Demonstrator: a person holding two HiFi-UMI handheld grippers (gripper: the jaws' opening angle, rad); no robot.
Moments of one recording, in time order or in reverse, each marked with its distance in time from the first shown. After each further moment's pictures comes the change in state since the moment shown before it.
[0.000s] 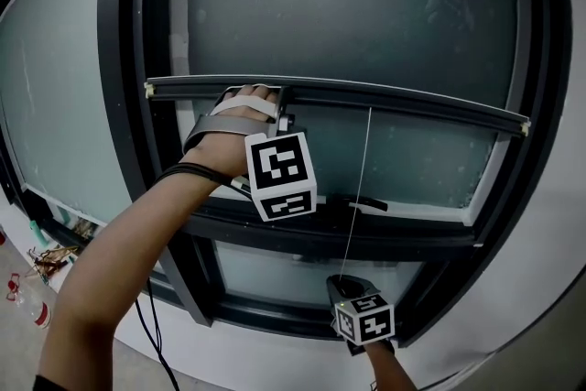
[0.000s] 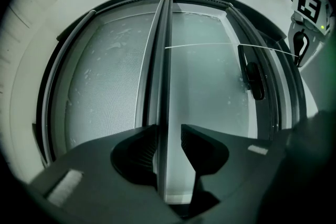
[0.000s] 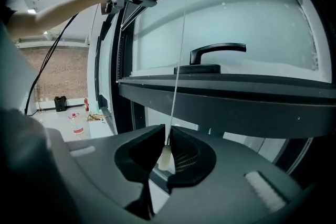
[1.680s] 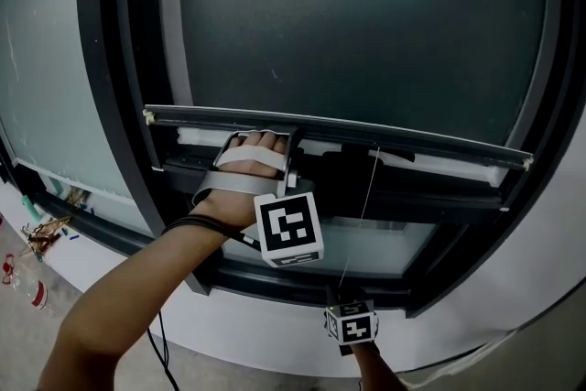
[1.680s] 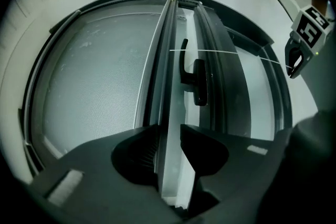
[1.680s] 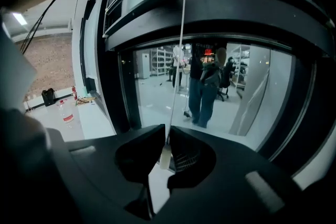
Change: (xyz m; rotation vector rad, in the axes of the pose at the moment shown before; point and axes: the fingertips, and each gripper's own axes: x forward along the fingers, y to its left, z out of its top) left arm -0.002 -0.214 -0.010 -0.137 -0.071 -0.151; right arm 0.091 0.002 -0.201 0.073 0.206 -0.137
